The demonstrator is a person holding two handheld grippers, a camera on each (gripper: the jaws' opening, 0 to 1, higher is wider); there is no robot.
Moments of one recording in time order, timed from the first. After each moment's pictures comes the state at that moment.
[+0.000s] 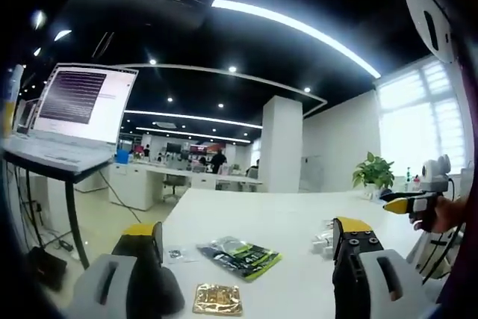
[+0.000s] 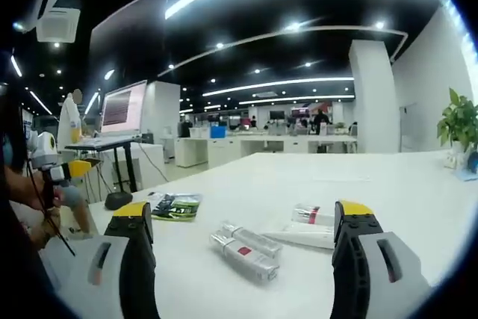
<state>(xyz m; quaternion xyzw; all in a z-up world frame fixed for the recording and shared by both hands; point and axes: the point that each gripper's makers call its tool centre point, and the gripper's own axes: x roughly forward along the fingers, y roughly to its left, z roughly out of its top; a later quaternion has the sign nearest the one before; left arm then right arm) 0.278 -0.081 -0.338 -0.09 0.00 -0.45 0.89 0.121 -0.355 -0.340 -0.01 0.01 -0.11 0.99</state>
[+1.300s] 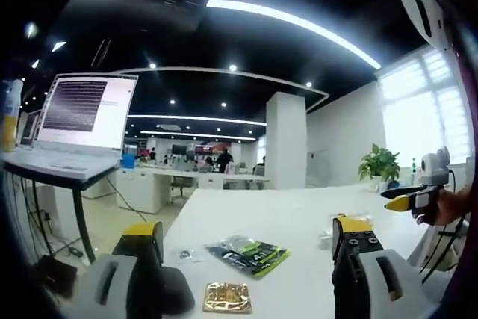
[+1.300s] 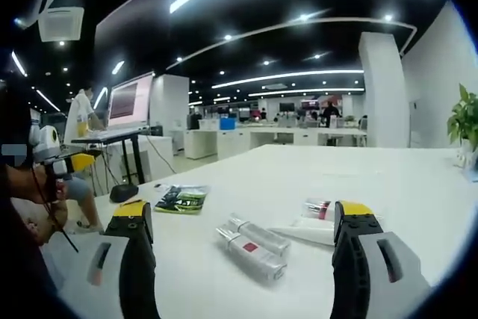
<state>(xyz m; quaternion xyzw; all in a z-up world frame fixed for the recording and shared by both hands) 0.284 -0.073 -0.342 -0.07 -0.01 -0.44 0.90 0.134 -0.354 -0.352 -0.01 0.04 -0.07 1.00</state>
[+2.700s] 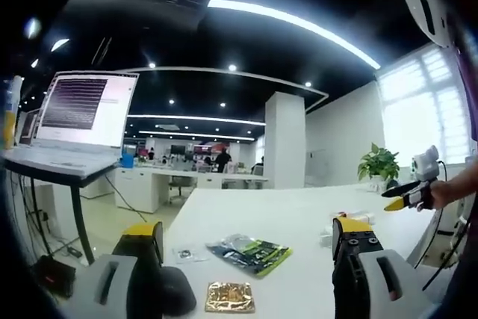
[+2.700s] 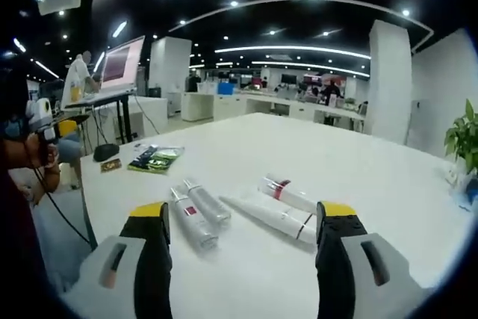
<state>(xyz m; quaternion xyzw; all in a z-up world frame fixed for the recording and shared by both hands) 0.283 -0.080 -0.345 -0.07 0.00 -0.45 0.89 0.112 -0.427 -0.373 -0.05 0.15 -0.07 0.99</state>
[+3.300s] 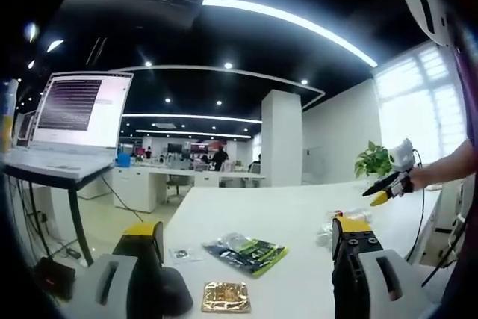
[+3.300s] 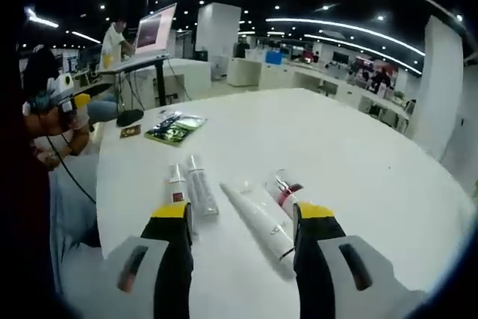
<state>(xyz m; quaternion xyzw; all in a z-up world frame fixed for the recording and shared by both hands) 0.281 -0.081 -0.342 -0.06 0.00 -0.45 0.89 0.149 -0.442 -0.385 -0.10 0.26 0.09 0.96</state>
